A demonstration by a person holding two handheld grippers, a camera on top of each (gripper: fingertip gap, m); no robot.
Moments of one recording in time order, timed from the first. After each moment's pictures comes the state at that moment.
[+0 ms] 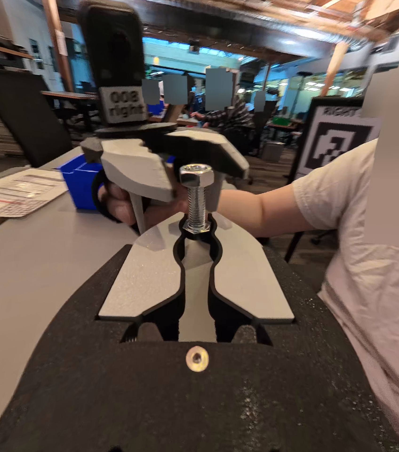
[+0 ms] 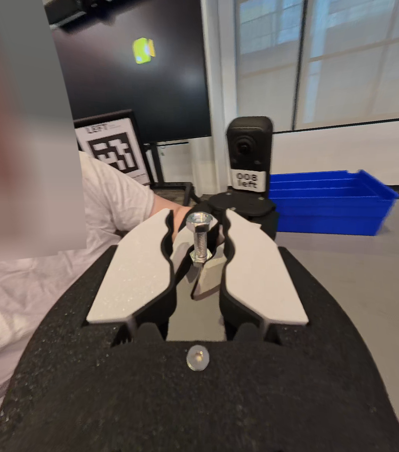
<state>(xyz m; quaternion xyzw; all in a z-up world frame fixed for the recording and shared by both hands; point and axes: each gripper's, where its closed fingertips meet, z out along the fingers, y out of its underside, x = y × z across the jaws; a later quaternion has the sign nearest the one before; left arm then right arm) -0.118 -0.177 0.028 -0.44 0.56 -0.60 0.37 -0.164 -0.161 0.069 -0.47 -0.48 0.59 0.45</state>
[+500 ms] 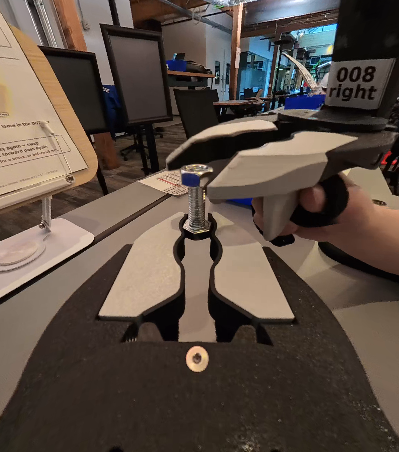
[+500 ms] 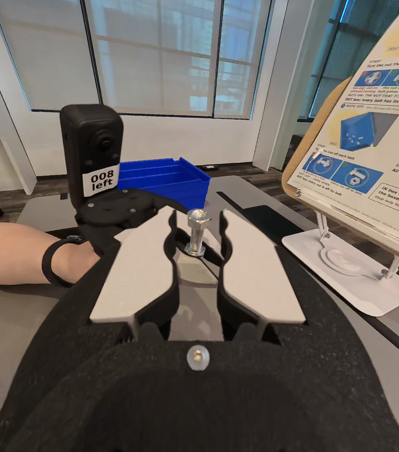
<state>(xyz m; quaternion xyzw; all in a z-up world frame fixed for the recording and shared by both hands) -0.131 -0.088 0.021 -0.57 0.44 -0.41 0.56 -0.170 -0.087 0.061 -0.63 -0.33 0.28 0.65</state>
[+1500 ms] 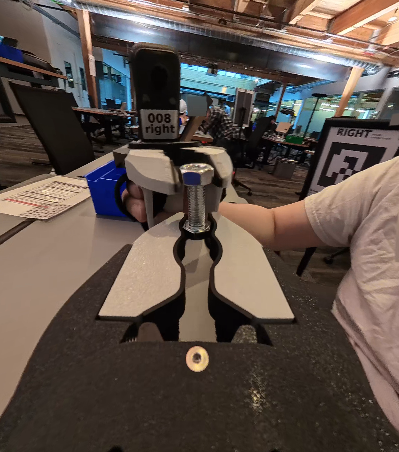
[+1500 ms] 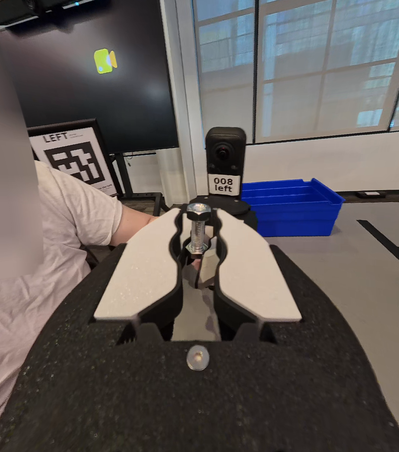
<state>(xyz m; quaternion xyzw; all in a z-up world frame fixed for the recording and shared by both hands) -0.124 -0.159 0.038 -0.45 0.52 -0.61 0.40 -0.165 -0.140 0.072 -0.50 -0.44 0.55 0.51</state>
